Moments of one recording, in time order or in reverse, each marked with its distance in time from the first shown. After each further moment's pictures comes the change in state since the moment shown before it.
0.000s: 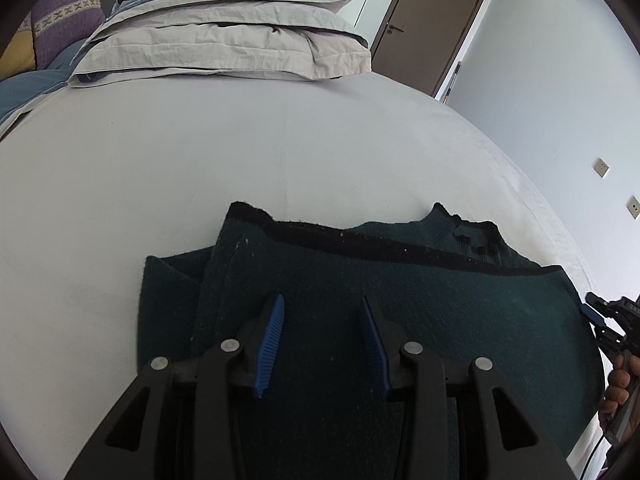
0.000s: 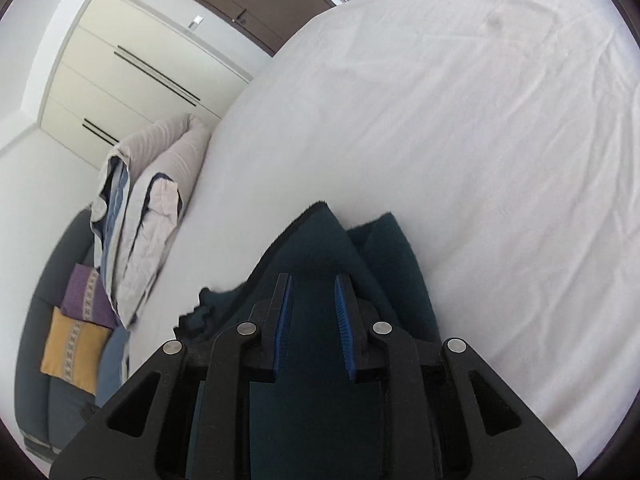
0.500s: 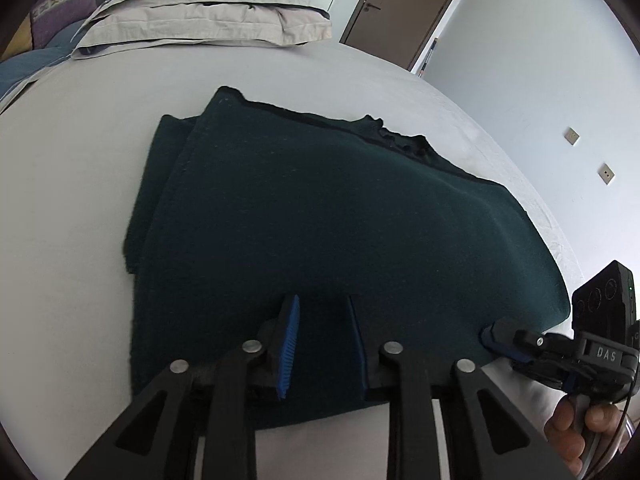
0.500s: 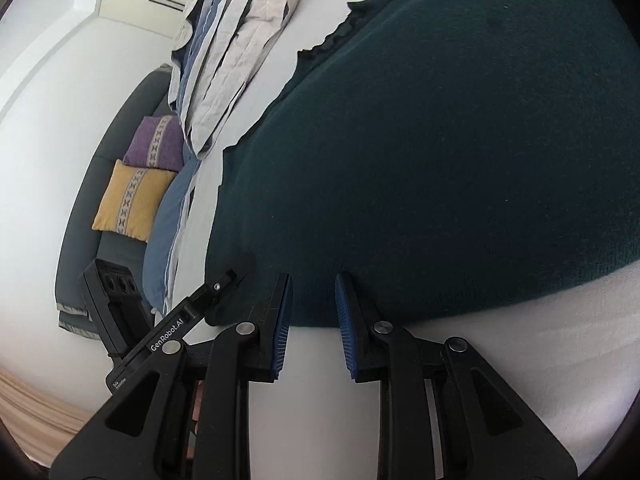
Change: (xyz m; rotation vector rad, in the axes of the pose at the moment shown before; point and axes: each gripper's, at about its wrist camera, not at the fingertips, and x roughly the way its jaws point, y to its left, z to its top) left arm -0.074 -0.015 -0.101 0.018 0.081 -0.097; right arm 0.020 0.062 -0.200 -0.089 0.404 0.295
